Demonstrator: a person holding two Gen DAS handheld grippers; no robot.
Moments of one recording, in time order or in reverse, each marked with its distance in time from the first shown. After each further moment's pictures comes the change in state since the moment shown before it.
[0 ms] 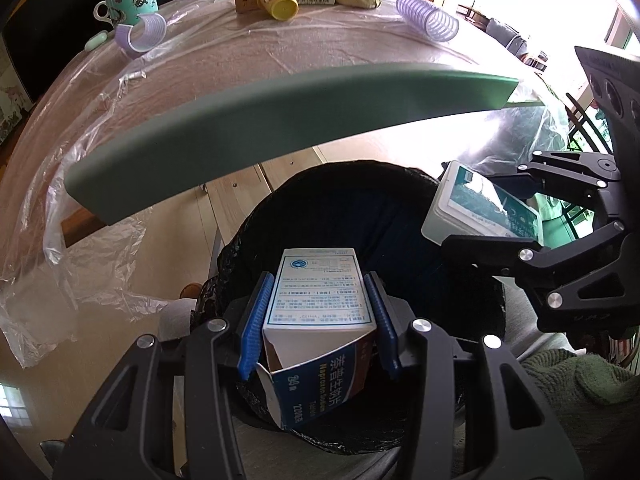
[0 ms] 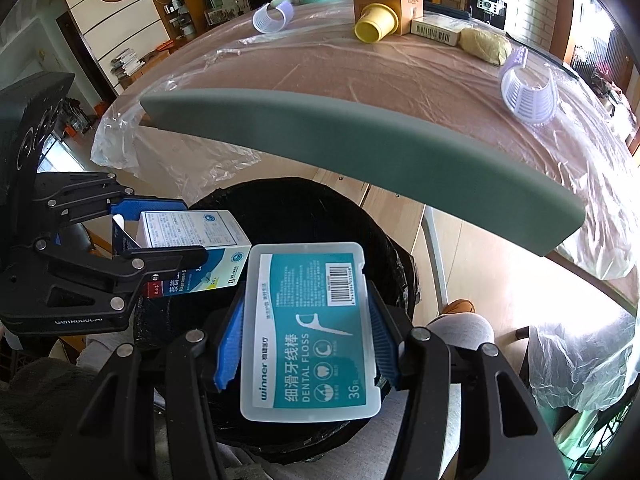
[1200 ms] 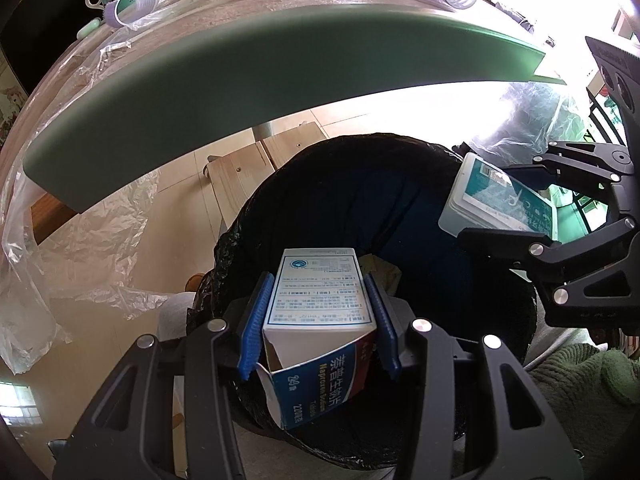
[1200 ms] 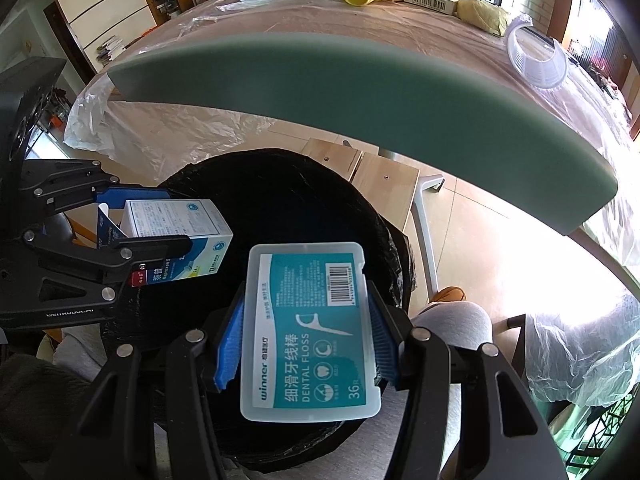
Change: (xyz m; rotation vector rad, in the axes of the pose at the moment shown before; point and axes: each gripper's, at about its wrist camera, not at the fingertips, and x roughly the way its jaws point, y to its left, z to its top) left arm 0.028 -0.004 0.002 0.013 0.054 0.028; right arm 0.027 0.003 -0.003 0.002 0.048 -0.052
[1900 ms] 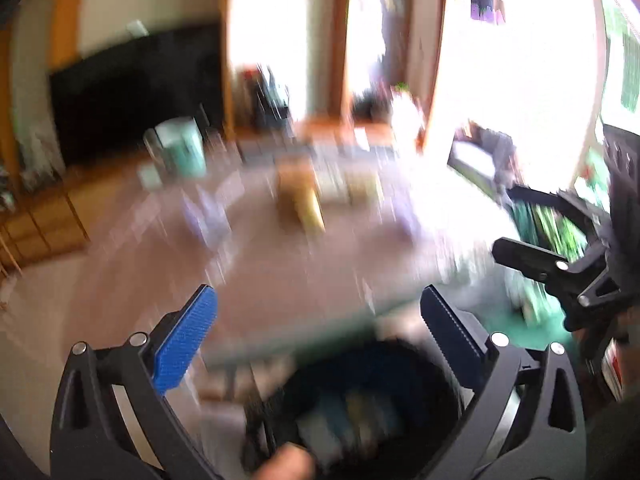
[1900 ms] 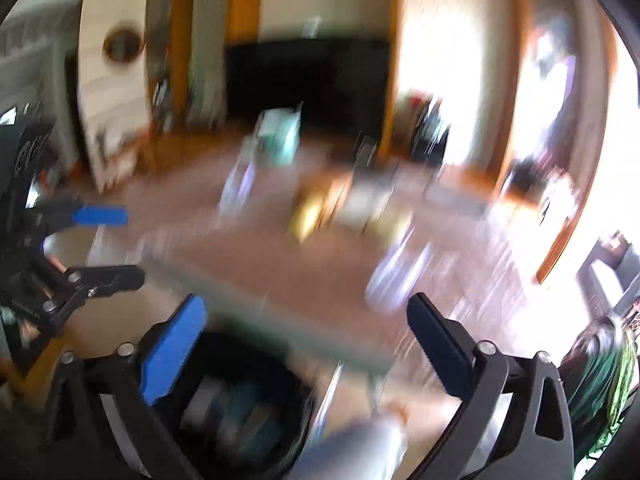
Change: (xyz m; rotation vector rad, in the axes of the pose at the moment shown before) left arm -0.171 0.018 0.042 -0.072 -0.594 0.034; right arm -0.176 -0.020 0.030 -0.009 -0.651 -0.162
